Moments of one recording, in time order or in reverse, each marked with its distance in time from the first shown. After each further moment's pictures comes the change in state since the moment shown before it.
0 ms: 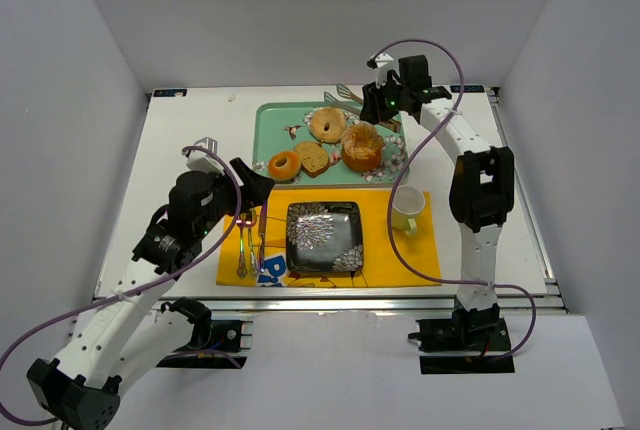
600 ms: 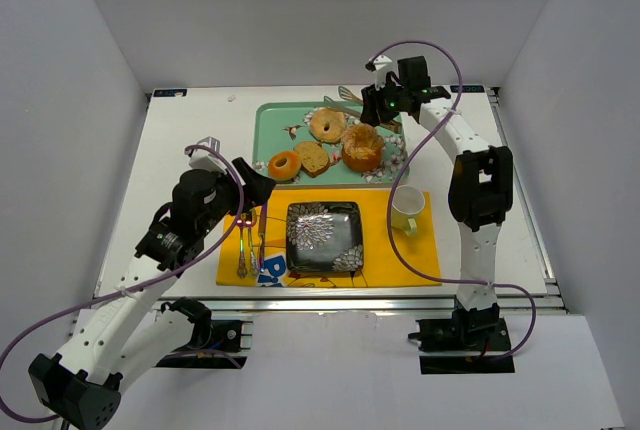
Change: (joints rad) left arm 0.000 0.024 0.000 0.000 -0.002 0.001; right arm 0.000 0.017 0.013 -0.030 0.014 -0.041
